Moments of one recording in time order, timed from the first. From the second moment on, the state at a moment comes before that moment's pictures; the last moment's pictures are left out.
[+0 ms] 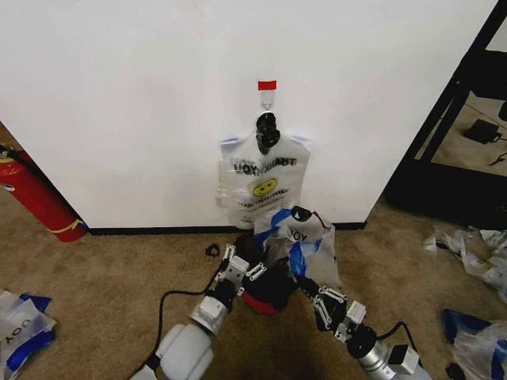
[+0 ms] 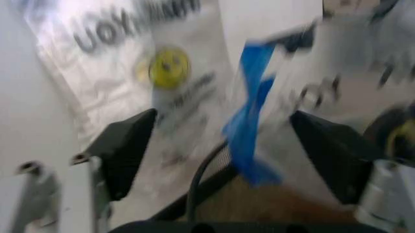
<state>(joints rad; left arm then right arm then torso) 1.25 -1.08 -0.04 -1.93 0.01 -0.03 -0.07 -1.55 1.05 0.32 1.82 0.56 0.66 -0.66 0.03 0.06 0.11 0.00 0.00</state>
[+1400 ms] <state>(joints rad) 0.80 -0.99 0.24 -1.62 0.11 -0.26 0.21 -1.48 1.07 0.29 1.77 0.54 0.64 -0.68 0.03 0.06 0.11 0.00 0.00</state>
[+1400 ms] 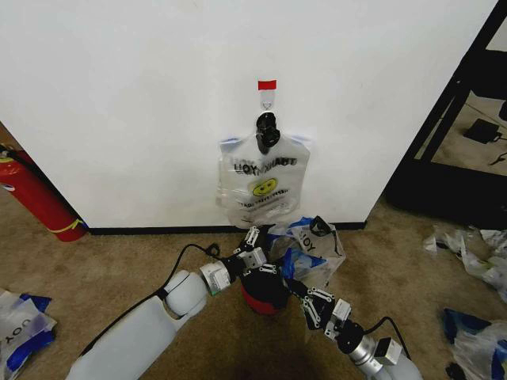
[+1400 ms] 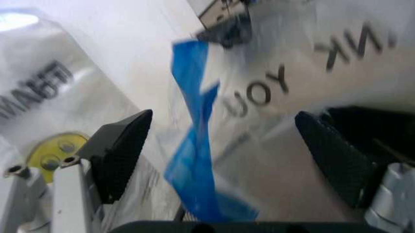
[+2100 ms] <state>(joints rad) 0.73 -1.01 0.29 -1.55 0.16 -0.21 0.08 -1.52 1.07 0.30 1.81 0.52 0.64 -0.69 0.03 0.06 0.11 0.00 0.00</state>
